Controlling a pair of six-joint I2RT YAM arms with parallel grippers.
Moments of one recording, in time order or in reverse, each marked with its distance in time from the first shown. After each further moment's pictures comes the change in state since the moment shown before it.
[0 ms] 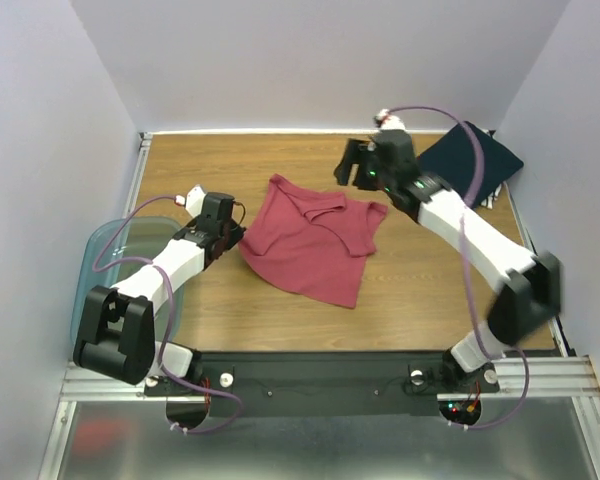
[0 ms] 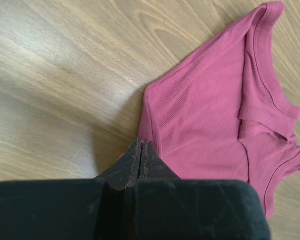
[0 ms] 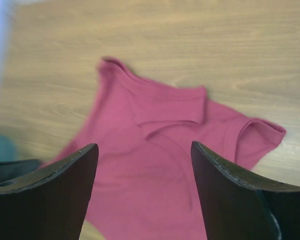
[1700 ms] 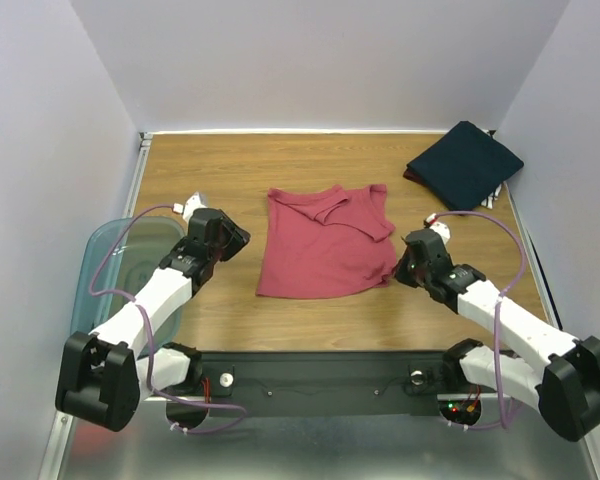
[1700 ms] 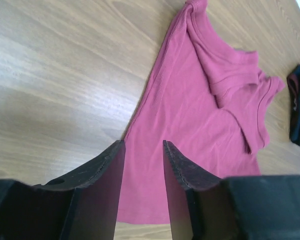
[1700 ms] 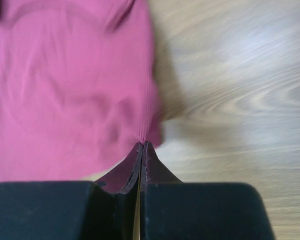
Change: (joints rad) left arm -0.005 -0.238 -0.158 0.084 0.141 0.066; right arm -0.018 -0.642 -0.896 -0.040 0.132 0.302
